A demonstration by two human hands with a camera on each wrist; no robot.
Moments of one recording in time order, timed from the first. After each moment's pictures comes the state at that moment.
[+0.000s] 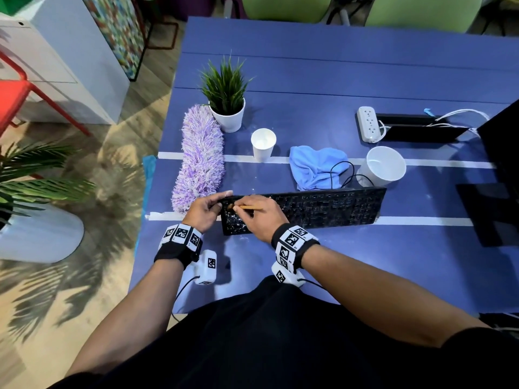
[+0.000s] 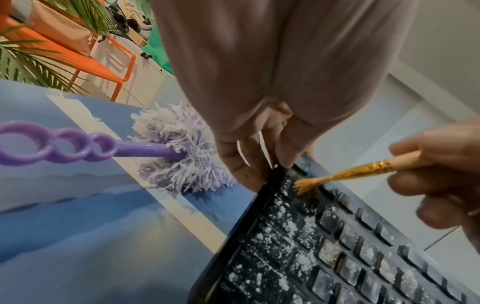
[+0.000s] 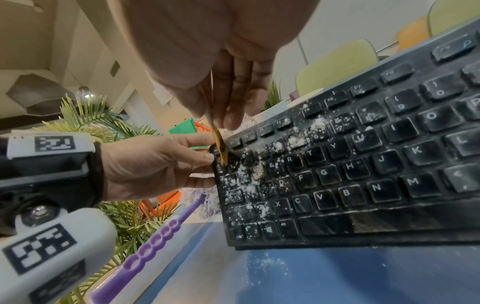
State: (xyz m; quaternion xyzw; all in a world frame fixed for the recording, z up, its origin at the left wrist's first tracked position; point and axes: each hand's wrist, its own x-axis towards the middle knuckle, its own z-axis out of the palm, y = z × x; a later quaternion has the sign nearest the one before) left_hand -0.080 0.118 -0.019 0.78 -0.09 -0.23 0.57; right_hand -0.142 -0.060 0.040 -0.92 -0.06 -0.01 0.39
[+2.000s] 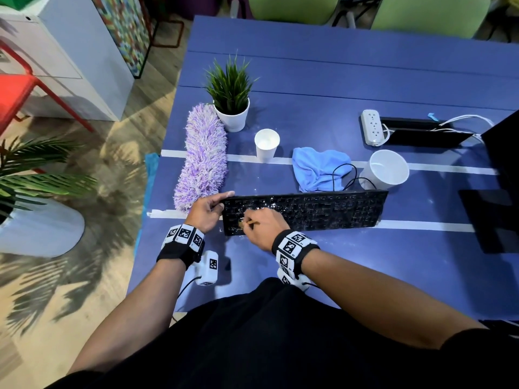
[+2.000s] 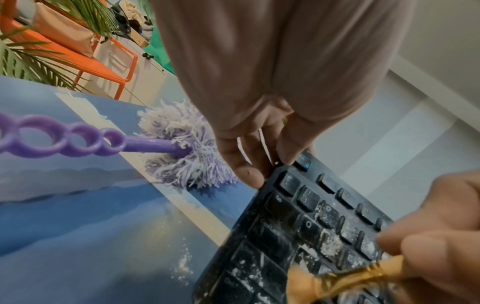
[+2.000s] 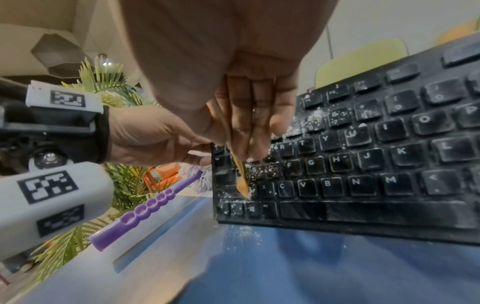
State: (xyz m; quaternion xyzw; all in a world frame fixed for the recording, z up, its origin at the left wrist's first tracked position) left_hand -0.085 0.119 -0.024 0.79 -0.06 -0.21 0.57; right_hand -0.150 -0.064 0.034 -0.96 -0.07 0.13 0.23
